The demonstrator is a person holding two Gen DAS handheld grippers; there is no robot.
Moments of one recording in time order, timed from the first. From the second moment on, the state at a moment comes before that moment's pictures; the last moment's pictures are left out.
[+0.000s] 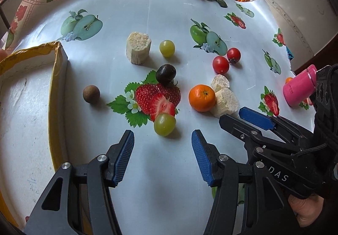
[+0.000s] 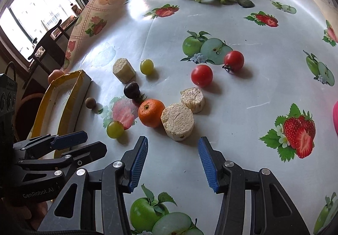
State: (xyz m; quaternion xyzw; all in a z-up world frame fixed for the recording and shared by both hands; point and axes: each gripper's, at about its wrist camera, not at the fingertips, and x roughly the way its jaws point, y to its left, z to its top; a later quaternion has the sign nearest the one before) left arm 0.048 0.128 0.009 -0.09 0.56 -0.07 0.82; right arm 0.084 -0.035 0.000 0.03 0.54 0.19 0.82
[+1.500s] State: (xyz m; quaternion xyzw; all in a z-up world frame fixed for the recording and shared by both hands) left arm -0.052 0.214 0.068 -0.11 0.51 -0.02 0.85; right arm -0.024 0.036 0.082 0.03 0.49 0.29 0.82
